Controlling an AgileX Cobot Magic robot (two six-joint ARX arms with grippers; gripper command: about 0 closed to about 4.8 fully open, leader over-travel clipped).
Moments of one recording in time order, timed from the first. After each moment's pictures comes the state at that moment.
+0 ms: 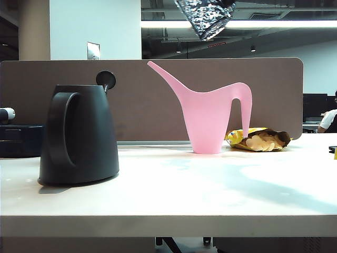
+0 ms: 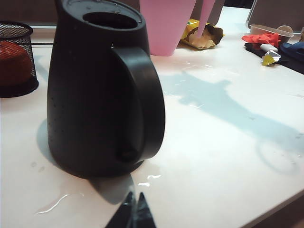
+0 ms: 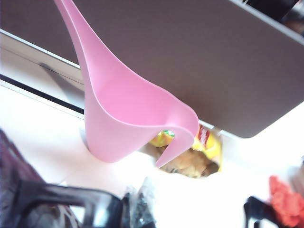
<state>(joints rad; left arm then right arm) -0.04 0.01 0.01 -0.14 0.49 -0.04 0.51 1.68 1.84 -0.52 0.45 -0.22</state>
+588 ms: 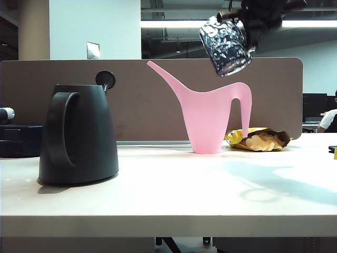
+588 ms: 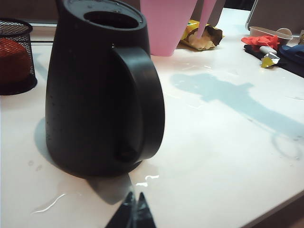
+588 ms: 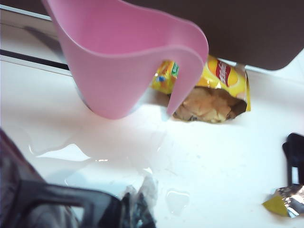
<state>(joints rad) -0.04 0.01 0.01 -0.14 0.49 -0.06 0.38 1.60 1.51 -0.39 0.32 -0.03</state>
